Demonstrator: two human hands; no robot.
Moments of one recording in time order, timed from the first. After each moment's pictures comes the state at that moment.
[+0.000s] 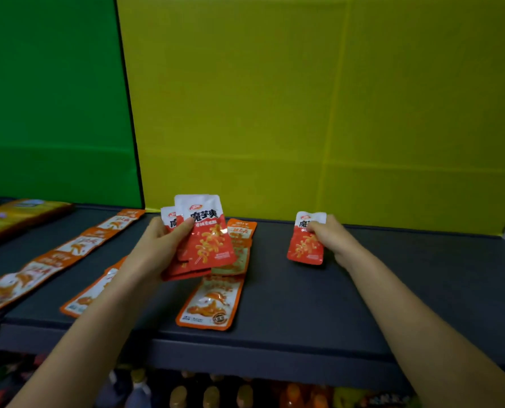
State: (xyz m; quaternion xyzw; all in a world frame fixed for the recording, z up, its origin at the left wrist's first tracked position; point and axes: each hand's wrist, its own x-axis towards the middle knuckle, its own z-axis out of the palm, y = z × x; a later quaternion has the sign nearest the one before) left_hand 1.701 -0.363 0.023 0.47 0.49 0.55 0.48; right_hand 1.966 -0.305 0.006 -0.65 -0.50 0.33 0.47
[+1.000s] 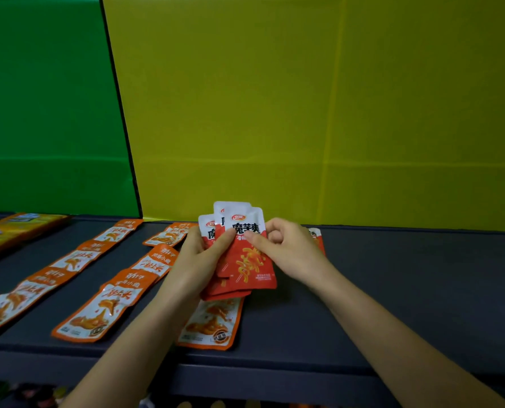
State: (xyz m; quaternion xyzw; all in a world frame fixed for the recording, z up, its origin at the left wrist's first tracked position) left_hand 1.744 -0.362 0.013 0.51 0.42 0.55 0.51; right_hand 1.891 -0.351 0.016 -0.54 -0.68 0.22 0.44
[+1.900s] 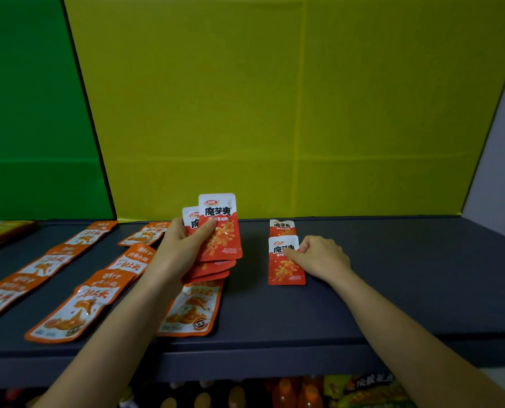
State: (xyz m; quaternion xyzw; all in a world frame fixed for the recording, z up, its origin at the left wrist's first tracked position) left_hand 1.750 -0.352 0.017 0.51 0.43 0.53 0.52; right_hand 1.971 -0.355 -0.016 -0.79 -0.56 0.11 0.24
